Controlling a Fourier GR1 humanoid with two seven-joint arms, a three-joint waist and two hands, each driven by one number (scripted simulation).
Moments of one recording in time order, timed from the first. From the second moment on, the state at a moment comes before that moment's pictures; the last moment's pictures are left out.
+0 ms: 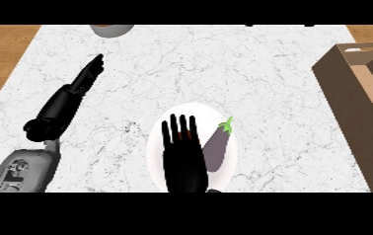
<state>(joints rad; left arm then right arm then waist) -0.23 0.33 -0.05 -1.51 -0.05 -0.16 -0.09 -0.43 0.00 0.97 -1.46 1.14 0.25 0.91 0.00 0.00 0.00</state>
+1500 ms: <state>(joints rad) -0.22 0.27 0.01 -1.55 -0.11 -0.21 -0.07 -0.53 -0.08 0.66 -1.23 1.15 0.01 0.61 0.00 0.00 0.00</state>
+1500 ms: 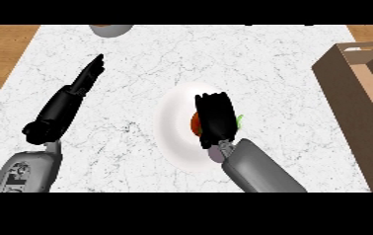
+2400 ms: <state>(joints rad) -0.21 0.25 0.01 -1.55 -0.13 -0.21 -0.06 -0.89 -0.34 0.13 -1.01 1.05 -0.10 0.61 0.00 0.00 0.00</state>
